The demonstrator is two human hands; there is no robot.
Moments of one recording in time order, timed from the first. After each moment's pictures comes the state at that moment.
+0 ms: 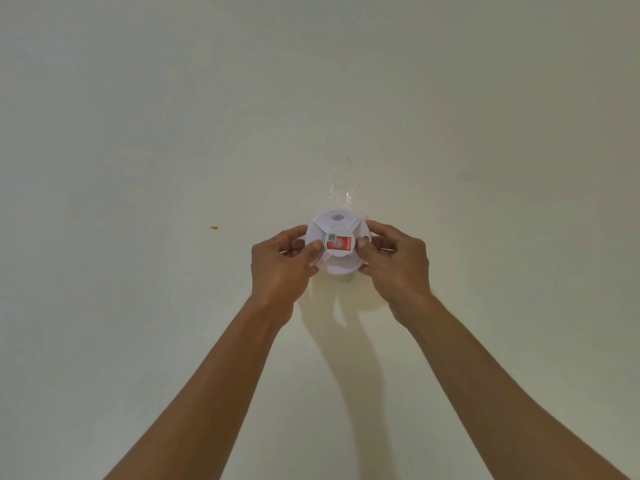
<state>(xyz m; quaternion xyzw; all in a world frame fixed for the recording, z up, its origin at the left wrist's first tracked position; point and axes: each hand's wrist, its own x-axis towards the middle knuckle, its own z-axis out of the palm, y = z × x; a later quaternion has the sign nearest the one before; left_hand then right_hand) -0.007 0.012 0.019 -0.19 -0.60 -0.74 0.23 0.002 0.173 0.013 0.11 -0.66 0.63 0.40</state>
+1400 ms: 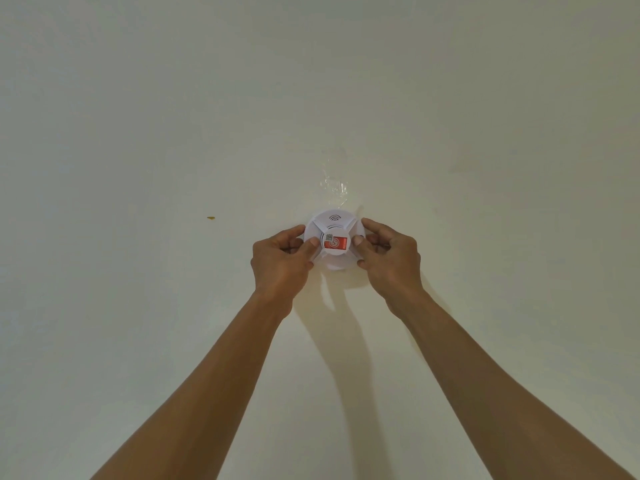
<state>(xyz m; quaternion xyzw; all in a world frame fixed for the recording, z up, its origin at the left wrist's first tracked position) -0.030 0.019 0.004 -0.16 -0.62 -0.72 0.27 -0.006 0.178 0.002 0.10 -0.67 0.61 0.41</state>
